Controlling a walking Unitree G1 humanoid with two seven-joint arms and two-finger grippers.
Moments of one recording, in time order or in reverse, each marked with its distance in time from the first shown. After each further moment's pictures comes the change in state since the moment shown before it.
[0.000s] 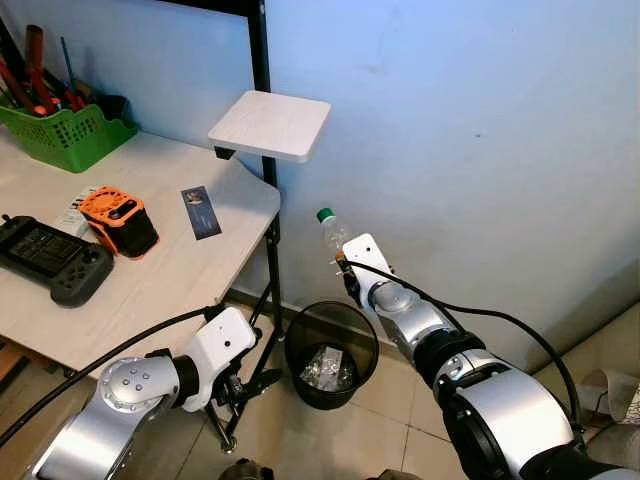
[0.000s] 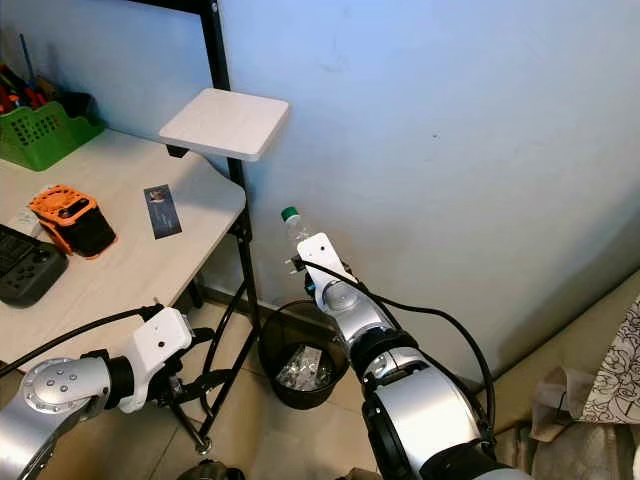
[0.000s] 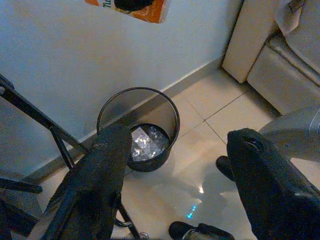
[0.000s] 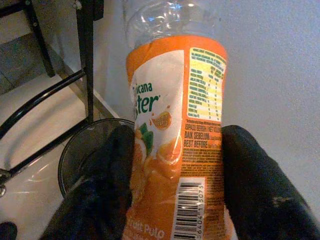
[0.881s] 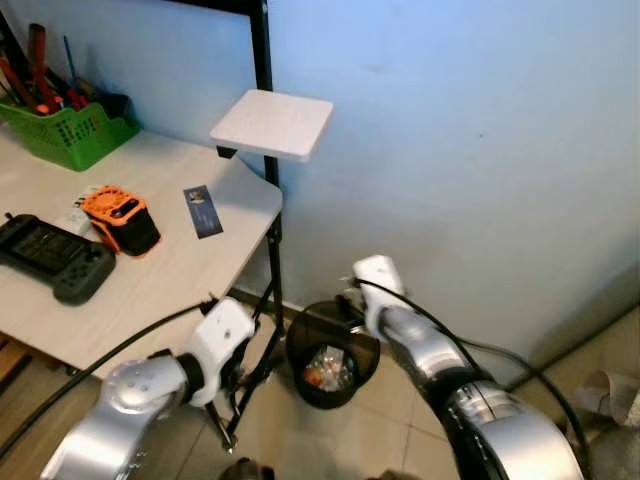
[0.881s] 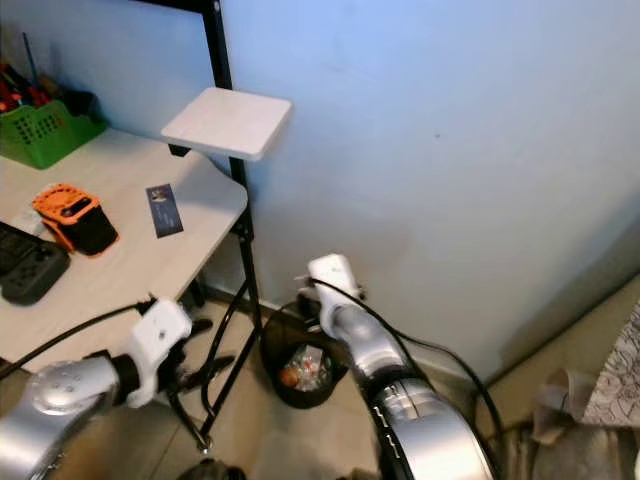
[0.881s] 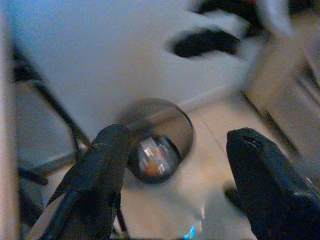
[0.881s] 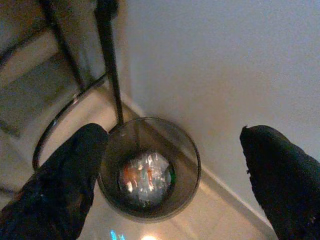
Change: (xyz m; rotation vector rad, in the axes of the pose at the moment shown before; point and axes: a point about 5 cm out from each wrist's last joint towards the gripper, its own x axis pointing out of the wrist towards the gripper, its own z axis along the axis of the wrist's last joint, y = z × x) left arm 0.010 0.000 0.007 -0.146 -0.098 0.169; right arm -0.015 -0.004 -0.047 0.228 -0.081 0.048
